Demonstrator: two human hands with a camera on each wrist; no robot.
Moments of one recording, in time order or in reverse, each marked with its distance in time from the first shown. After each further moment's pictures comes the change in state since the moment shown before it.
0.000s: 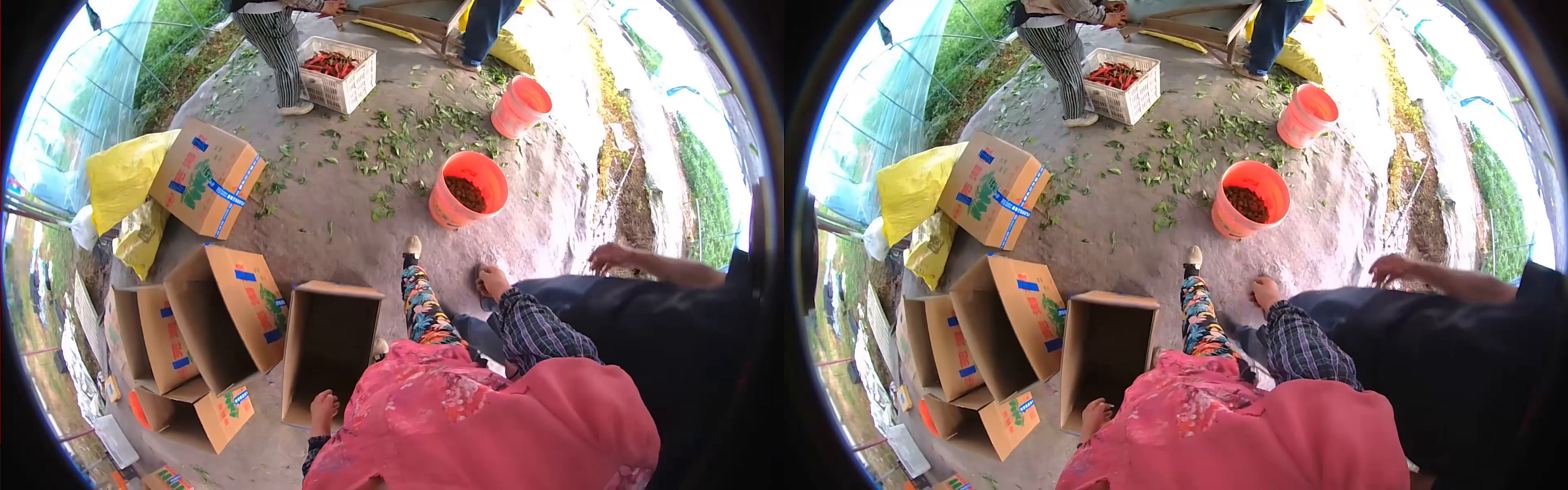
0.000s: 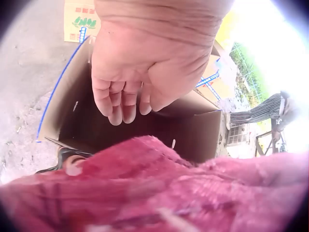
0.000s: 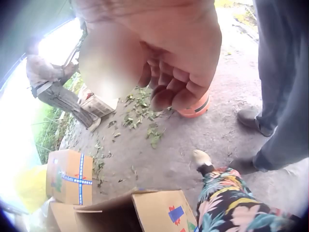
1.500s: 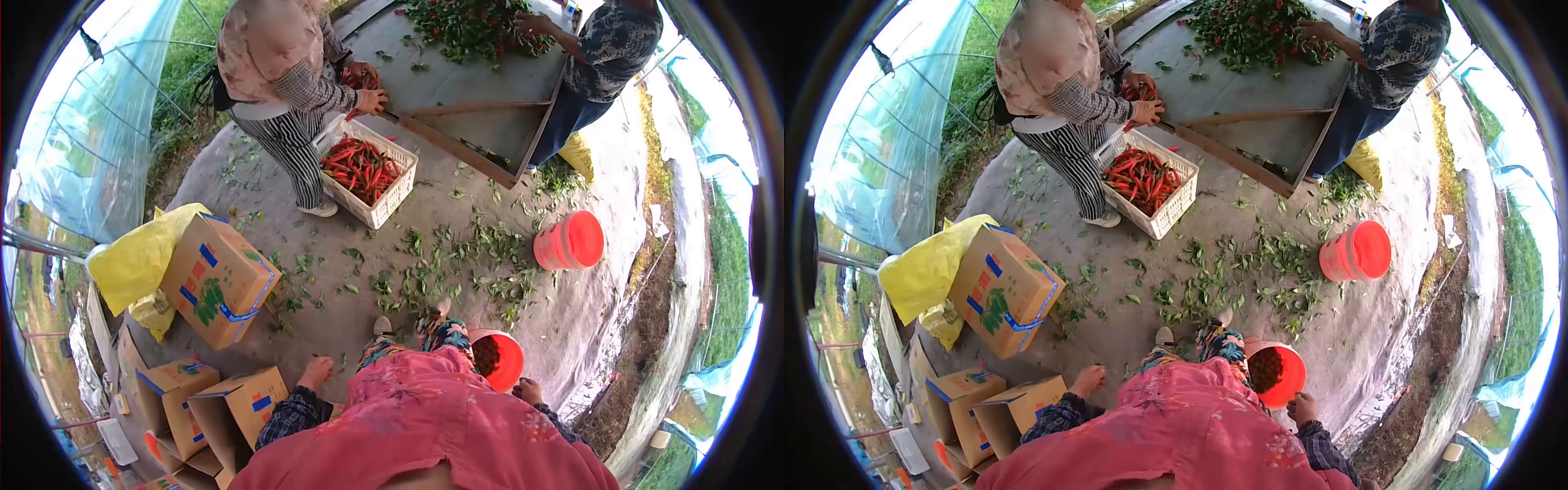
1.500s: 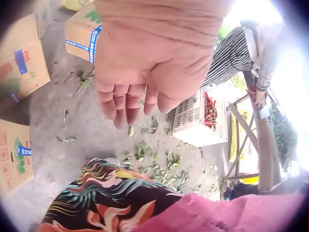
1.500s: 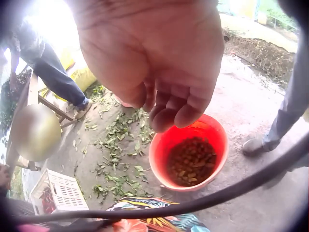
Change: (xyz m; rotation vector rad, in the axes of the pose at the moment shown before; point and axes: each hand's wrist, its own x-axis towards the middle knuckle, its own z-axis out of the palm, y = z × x) left_hand 0.260 0.612 0.299 0.505 -0.133 0.153; right_hand 0.195 -0.324 -0.115 0.363 0.091 0.280
